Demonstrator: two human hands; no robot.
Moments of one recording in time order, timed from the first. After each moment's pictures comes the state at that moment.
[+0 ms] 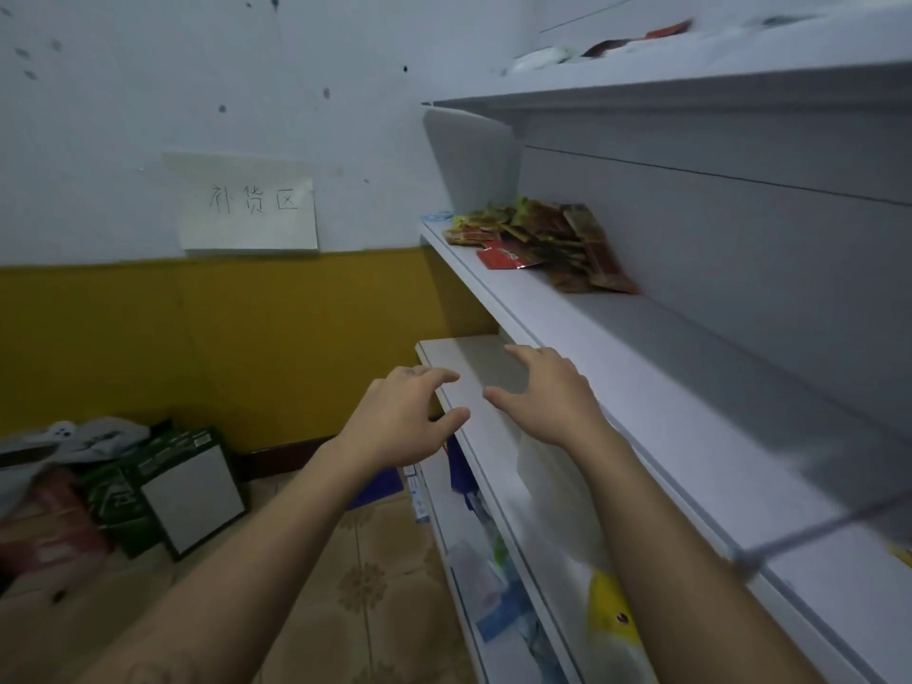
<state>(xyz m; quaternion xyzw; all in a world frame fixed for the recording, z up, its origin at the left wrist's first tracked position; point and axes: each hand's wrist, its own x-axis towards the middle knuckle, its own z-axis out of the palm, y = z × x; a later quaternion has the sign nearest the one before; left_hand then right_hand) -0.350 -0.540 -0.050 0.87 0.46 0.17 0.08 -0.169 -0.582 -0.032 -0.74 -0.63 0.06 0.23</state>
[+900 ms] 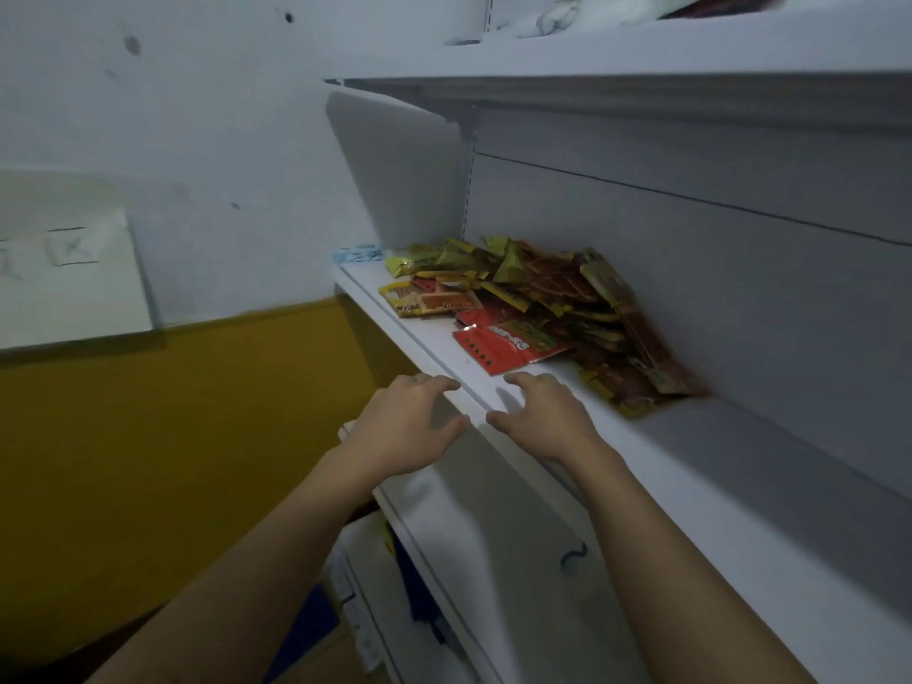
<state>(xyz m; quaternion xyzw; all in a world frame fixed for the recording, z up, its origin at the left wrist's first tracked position) -0.251 -0.072 -0.055 0.92 0.33 0.16 0.13 -0.083 -0.161 -0.044 -0.84 -0.50 0.06 0.19</state>
